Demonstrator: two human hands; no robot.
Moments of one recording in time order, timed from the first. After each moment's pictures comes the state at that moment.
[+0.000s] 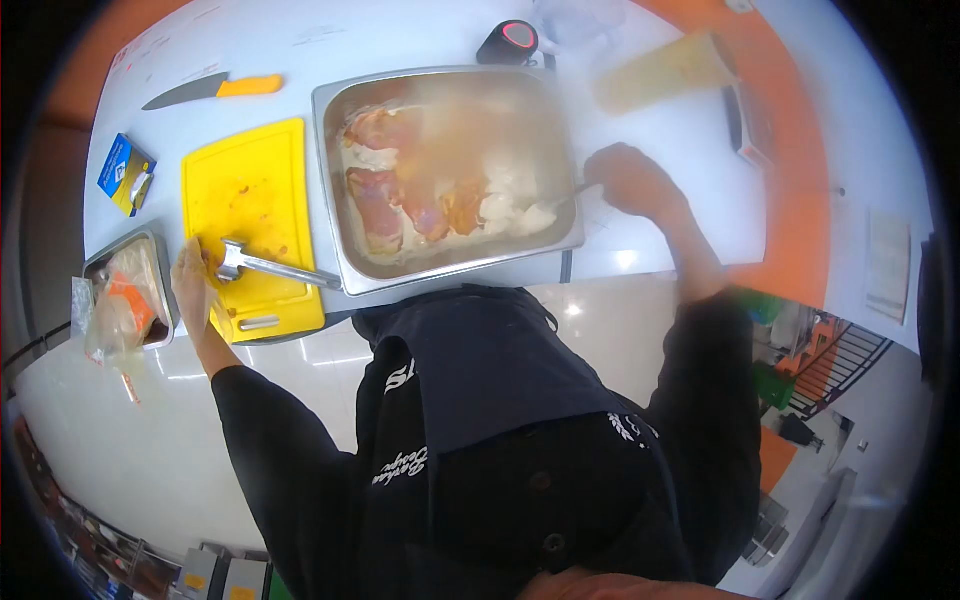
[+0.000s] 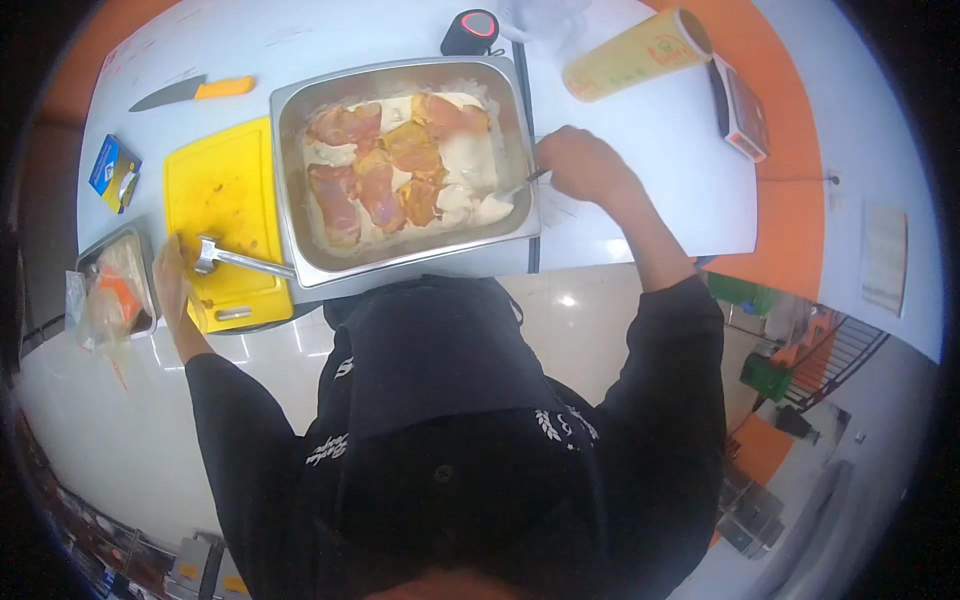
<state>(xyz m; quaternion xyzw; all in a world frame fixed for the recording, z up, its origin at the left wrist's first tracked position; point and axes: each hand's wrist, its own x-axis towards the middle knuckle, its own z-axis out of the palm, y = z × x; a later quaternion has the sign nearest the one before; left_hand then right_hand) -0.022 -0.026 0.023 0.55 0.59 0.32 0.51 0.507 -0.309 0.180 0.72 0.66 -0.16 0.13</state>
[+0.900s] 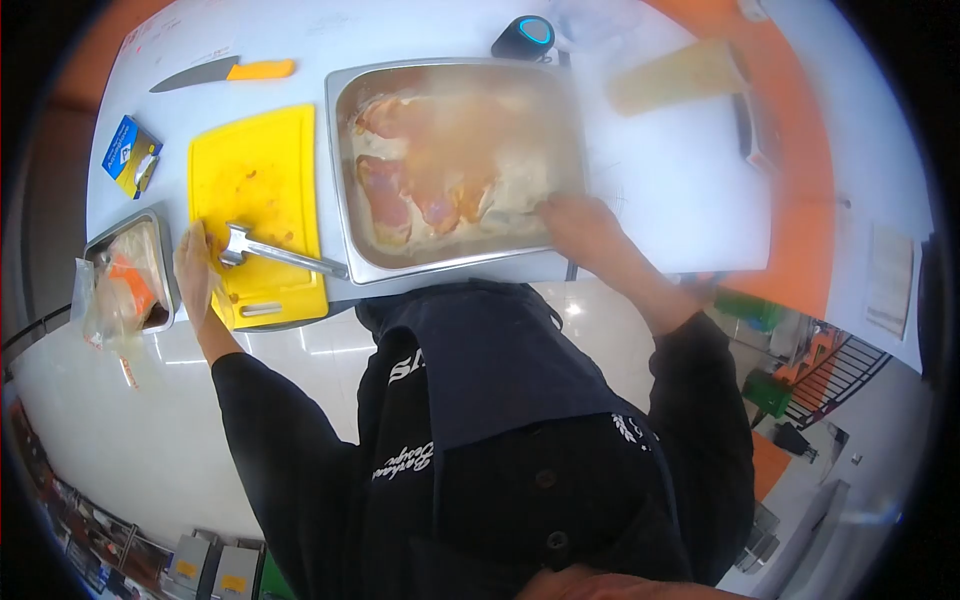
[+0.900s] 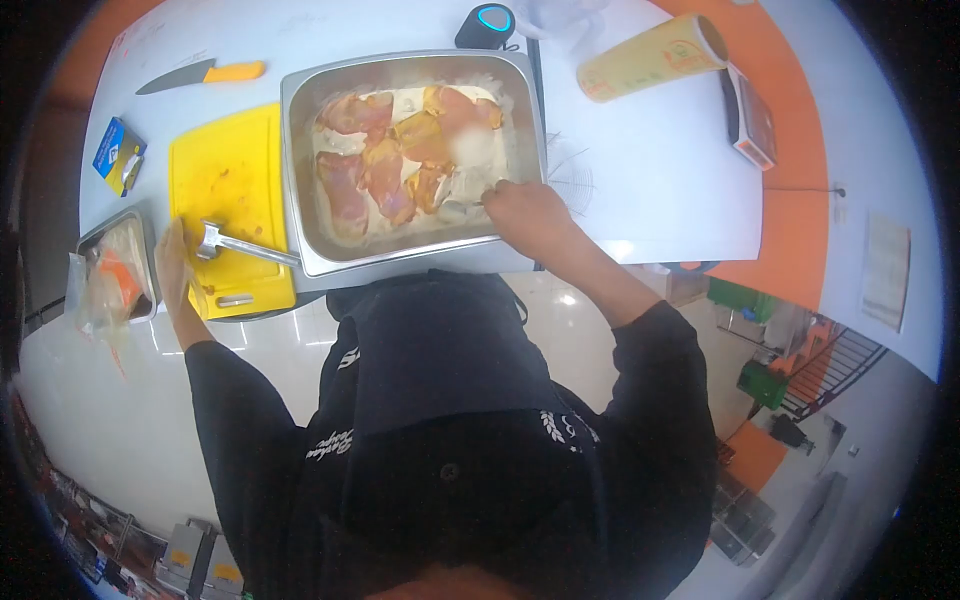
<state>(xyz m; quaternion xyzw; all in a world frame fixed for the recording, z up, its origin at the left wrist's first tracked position) -0.023 -0.026 0.027 0.56 0.59 0.30 0.49 0.411 -0.317 0.146 0.73 0.66 -0.17 0.10</state>
